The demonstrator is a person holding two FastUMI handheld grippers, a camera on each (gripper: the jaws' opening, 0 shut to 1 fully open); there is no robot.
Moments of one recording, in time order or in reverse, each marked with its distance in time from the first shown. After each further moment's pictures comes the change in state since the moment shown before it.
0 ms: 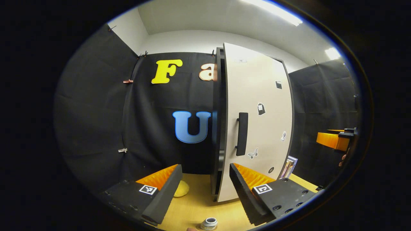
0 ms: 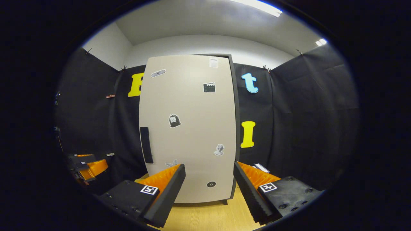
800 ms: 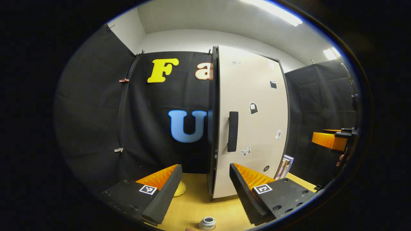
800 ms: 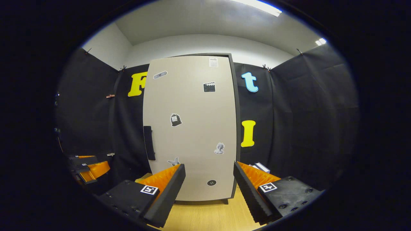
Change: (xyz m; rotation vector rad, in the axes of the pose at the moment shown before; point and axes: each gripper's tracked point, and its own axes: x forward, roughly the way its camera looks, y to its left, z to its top) left arm -0.001 -0.012 -0.005 -0.008 0.013 -0.050; right arm -0.109 -0.119 0.015 0.007 0.002 -0.001
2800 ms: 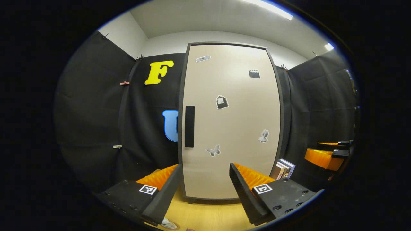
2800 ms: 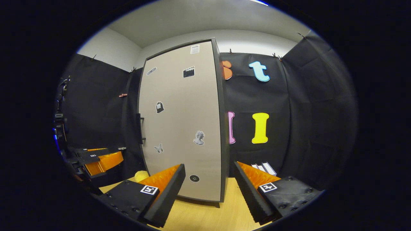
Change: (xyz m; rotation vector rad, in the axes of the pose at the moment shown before) left arm 0.056 -0.168 -0.031 -0.011 -0.044 0.129; right arm 0.062 -0.121 -0.056 0.032 0.027 0.234
